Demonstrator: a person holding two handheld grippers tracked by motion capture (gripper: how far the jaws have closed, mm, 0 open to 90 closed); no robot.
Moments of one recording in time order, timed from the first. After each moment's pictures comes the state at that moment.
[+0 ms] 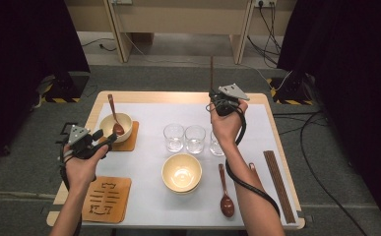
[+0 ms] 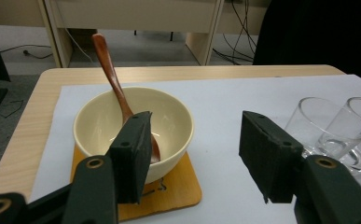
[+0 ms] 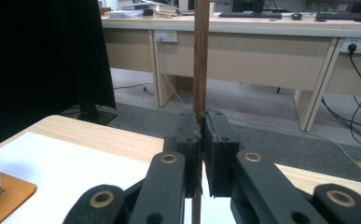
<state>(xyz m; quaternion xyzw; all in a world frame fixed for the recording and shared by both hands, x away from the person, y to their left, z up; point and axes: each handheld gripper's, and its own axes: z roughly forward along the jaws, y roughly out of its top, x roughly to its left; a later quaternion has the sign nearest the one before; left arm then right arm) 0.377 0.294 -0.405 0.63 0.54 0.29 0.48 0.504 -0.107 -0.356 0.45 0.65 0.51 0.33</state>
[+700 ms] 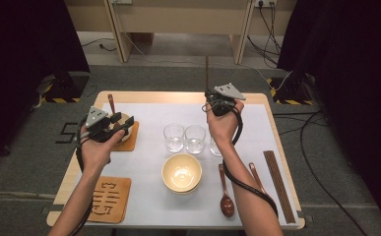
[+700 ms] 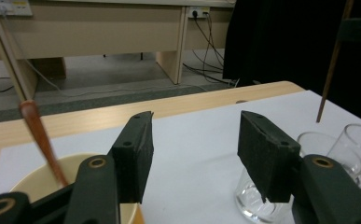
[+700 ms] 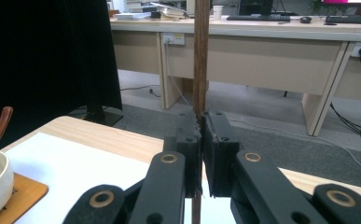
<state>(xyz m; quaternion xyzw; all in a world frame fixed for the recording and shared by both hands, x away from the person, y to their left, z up) 0.416 0.249 -0.368 0.65 0.47 0.29 0.52 0.503 -0.097 -0.354 0.44 0.65 0.52 0.33</state>
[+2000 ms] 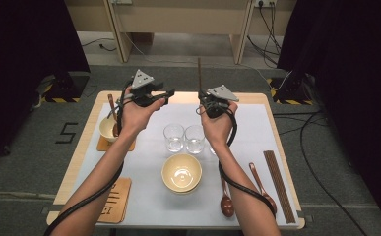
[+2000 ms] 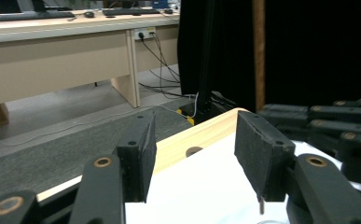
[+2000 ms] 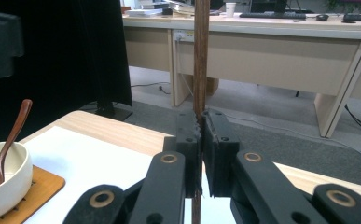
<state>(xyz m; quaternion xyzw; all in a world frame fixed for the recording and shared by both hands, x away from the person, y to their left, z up) 0.493 0.149 -0.313 0.70 0.37 0.27 0.55 0.500 -0.081 -0.359 0.43 0.66 0.53 0.32</state>
